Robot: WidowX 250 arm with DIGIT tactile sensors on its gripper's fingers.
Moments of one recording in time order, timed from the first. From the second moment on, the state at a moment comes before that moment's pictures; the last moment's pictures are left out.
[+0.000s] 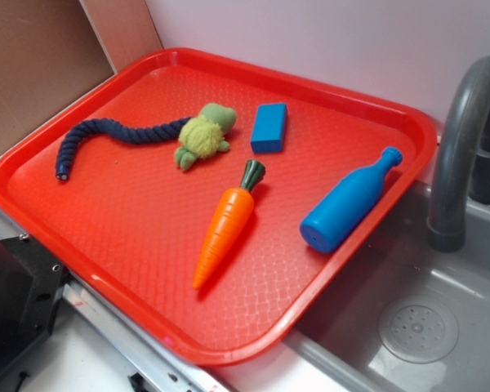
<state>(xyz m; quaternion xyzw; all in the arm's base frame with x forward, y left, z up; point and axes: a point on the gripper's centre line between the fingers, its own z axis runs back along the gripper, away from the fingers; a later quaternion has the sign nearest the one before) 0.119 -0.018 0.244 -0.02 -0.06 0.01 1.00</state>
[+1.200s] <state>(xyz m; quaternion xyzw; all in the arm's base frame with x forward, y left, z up) 0.171 -0.090 0.135 -0.09 -0.05 0.15 0.98</state>
